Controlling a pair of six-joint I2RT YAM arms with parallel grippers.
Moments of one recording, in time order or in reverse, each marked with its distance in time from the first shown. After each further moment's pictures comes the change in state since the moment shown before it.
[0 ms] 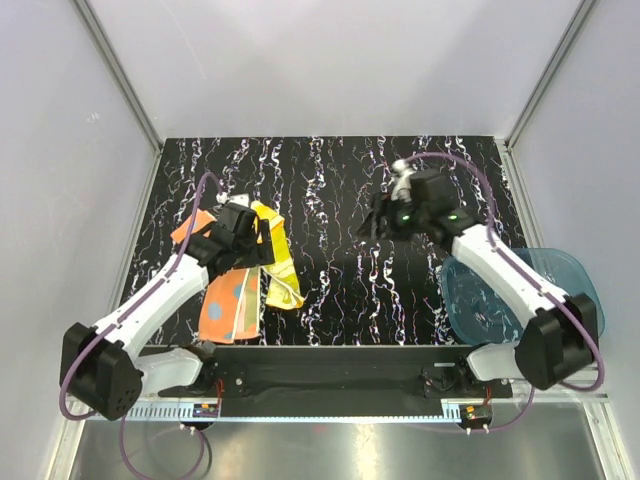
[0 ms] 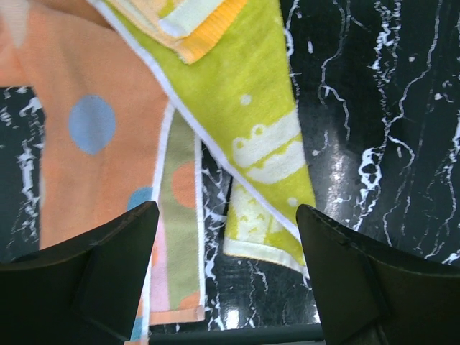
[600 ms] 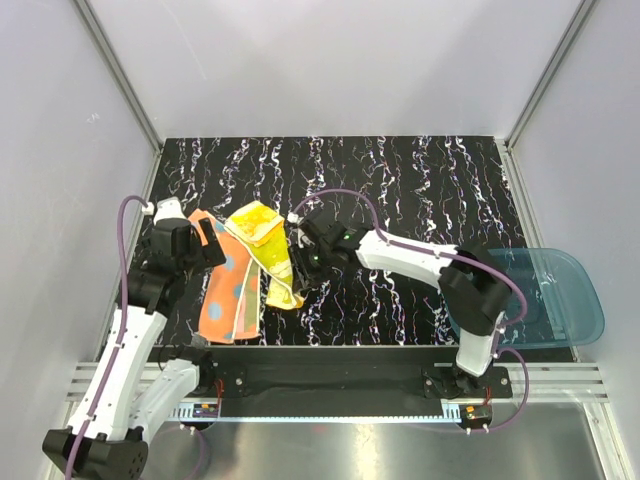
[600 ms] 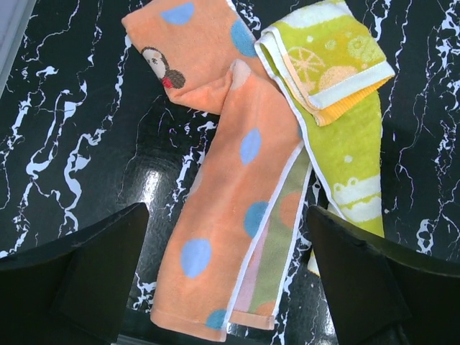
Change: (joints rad) left arm 0.289 -0.399 -0.031 -0.152 -0.110 0.121; right arm 0.528 0.484 0.218 0.017 0.043 0.037
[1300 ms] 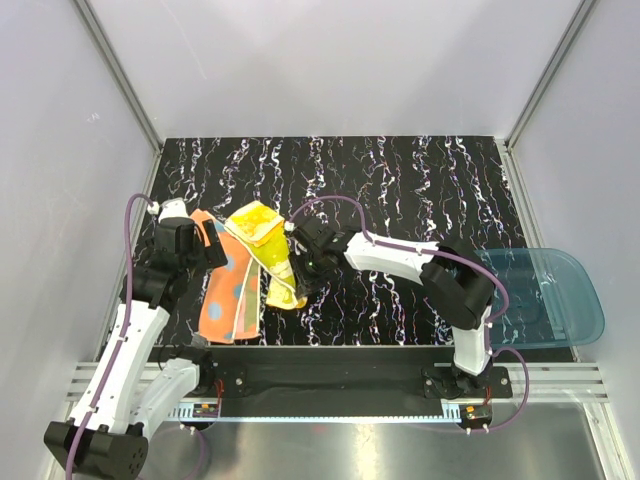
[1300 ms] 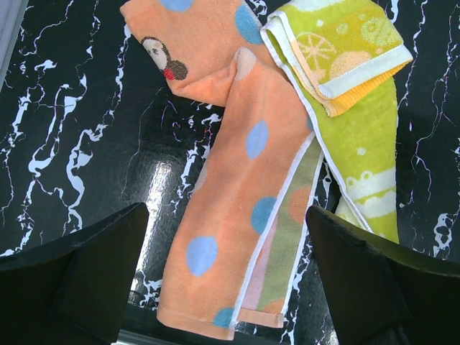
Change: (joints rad) left arm 0.000 0.025 -0.013 0.004 0.004 0.023; right arm 0.024 0.109 0.048 -0.052 0.053 0.010
